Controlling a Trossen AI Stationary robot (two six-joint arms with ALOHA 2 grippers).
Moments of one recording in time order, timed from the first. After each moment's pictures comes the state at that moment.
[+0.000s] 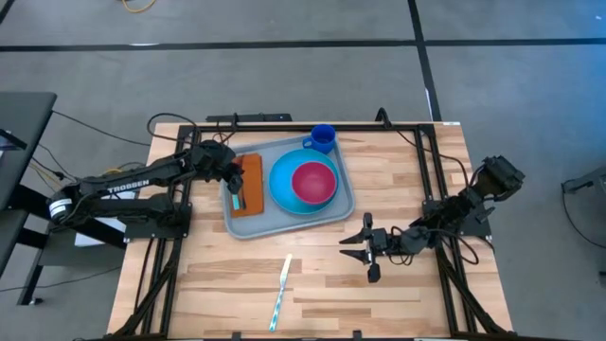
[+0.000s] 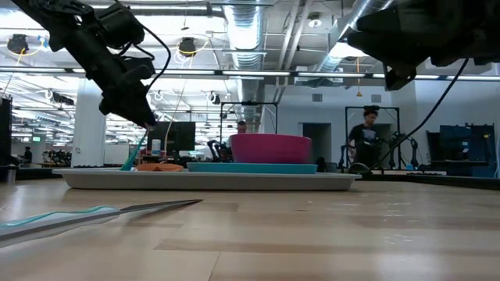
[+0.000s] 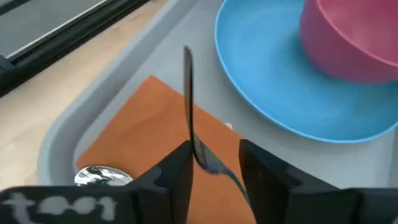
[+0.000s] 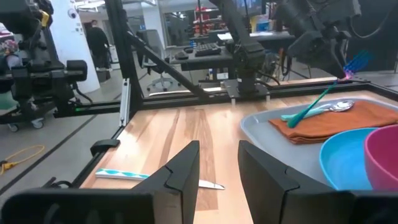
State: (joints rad) left arm 0.52 0.92 0.52 -0.36 -0.05 -0.21; right arm 0.60 1.54 0.34 1.16 0.54 0.10
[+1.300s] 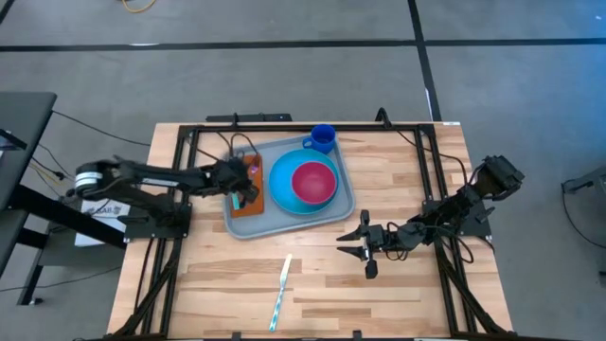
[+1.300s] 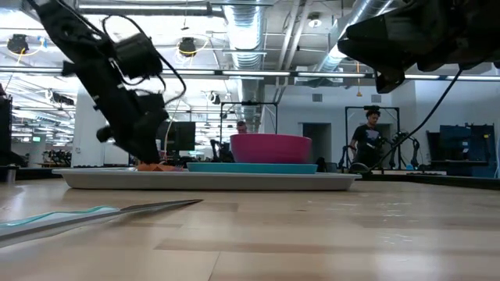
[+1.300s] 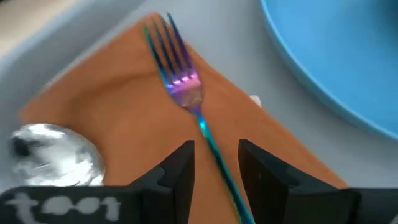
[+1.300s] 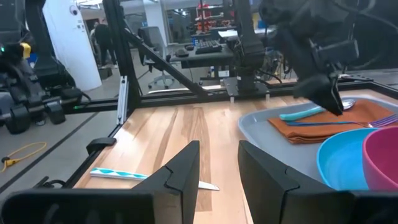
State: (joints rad) left arm 0.33 1.26 0.45 -0.11 -0.32 -0.49; right arm 0.54 1.54 0.34 1.15 0.47 0.10
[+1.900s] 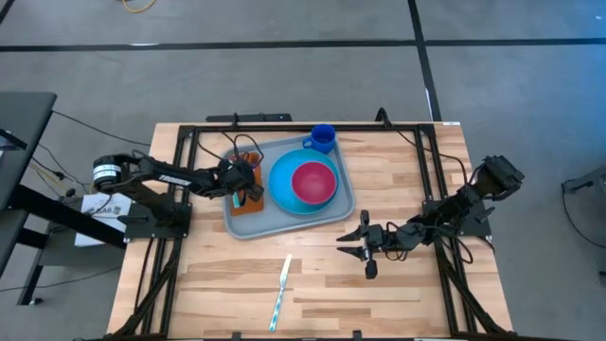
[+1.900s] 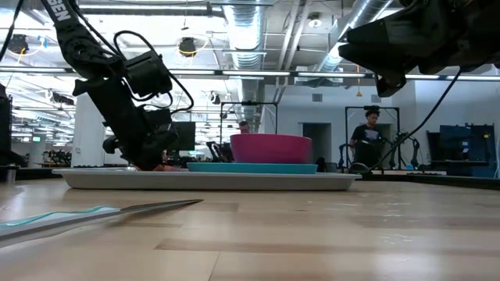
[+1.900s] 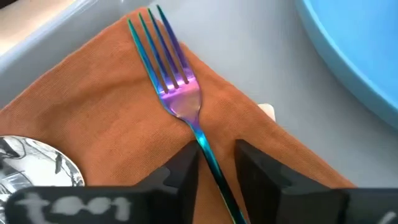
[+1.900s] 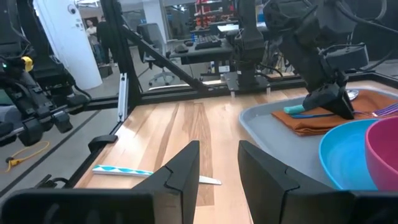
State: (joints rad) left arm 0.33 1.45 0.45 0.06 -0.41 -0.48; right arm 0.54 1.54 0.34 1.13 0.47 0.13
